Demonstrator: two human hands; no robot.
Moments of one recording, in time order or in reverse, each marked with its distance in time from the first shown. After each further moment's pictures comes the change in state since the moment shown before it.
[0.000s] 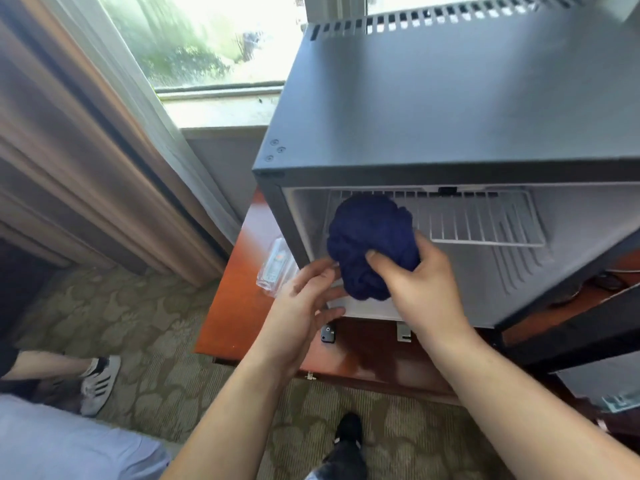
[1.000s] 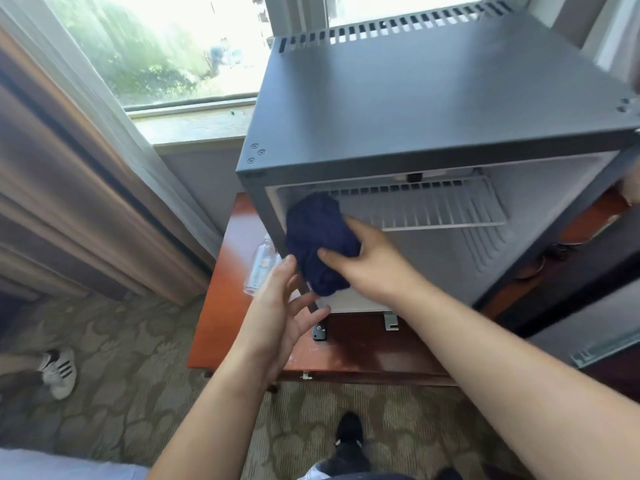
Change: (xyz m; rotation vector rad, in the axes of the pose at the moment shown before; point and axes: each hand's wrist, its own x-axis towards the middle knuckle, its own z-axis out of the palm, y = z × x) left_hand -0.018 0.015 -0.006 -0.198 0.096 -0.076; right_hand 0.008 -0.012 0.022 -0.179 -0.289 0.005
